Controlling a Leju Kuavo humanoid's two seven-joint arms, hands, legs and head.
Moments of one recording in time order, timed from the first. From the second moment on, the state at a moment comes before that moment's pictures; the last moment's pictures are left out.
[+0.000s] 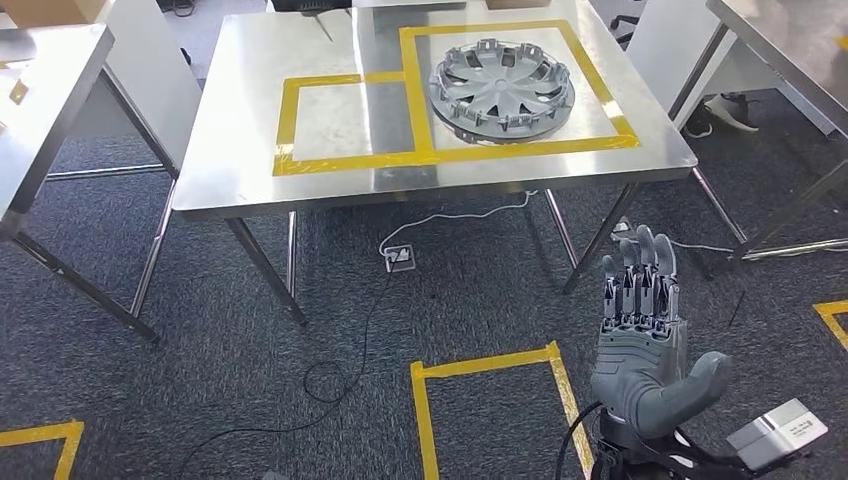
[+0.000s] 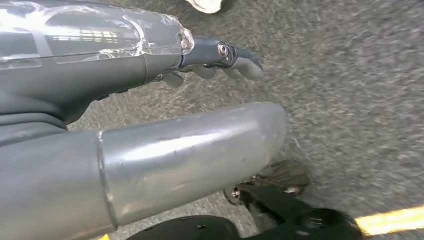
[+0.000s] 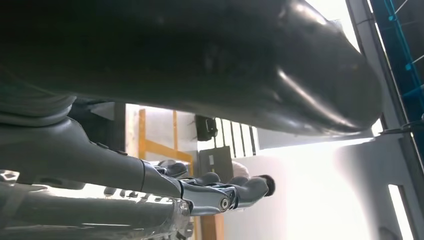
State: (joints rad) left arm -0.13 0.06 -0.99 -0.22 0.64 0.24 0.00; right arm 0.06 -0.19 0.43 -2.07 -0.25 -0.29 -0.37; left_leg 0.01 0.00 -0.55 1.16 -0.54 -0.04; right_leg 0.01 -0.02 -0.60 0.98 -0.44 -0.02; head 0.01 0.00
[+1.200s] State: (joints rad) left arm -0.12 -0.01 -0.99 -0.22 0.64 0.25 -0.03; right arm 0.02 -0.15 0.17 -1.16 -0.33 -0.40 -0.40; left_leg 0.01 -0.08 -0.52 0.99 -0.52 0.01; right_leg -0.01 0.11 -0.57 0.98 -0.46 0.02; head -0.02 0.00
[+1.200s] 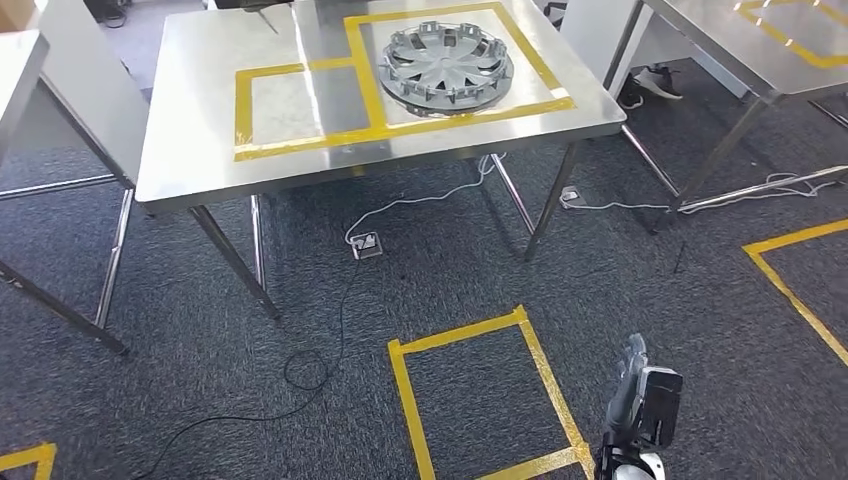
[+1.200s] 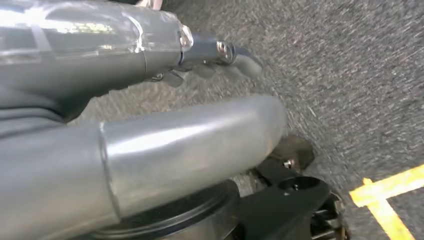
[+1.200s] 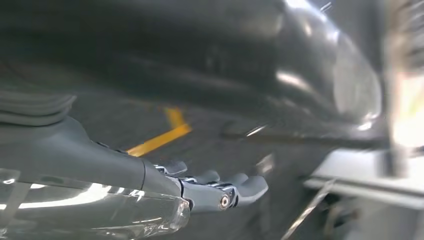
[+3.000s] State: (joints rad) left arm -0.12 -0.02 -0.99 -0.22 0.66 0.27 0.07; right arm -0.10 0.00 0.27 -0.26 -0.19 -0.41 -0.15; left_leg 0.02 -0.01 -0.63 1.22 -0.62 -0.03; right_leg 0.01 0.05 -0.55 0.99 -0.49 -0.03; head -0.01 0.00
